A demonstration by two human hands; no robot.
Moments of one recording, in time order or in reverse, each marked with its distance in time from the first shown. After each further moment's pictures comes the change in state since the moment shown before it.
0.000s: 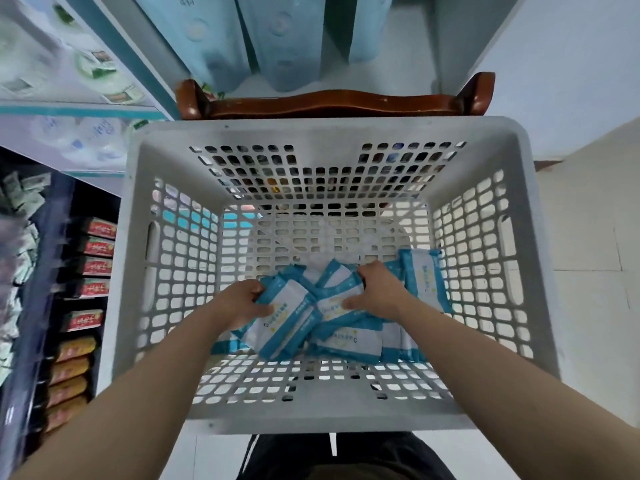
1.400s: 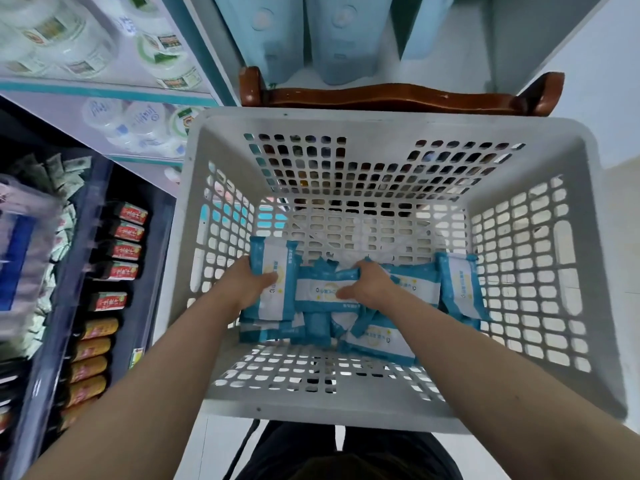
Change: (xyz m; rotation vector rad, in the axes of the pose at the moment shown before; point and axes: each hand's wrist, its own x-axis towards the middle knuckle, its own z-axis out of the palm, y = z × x) left_hand -0.022 -0.020 -0.030 -0.564 0.185 -0.077; right_hand 0.022 -0.060 0.039 0.264 -0.063 0.133
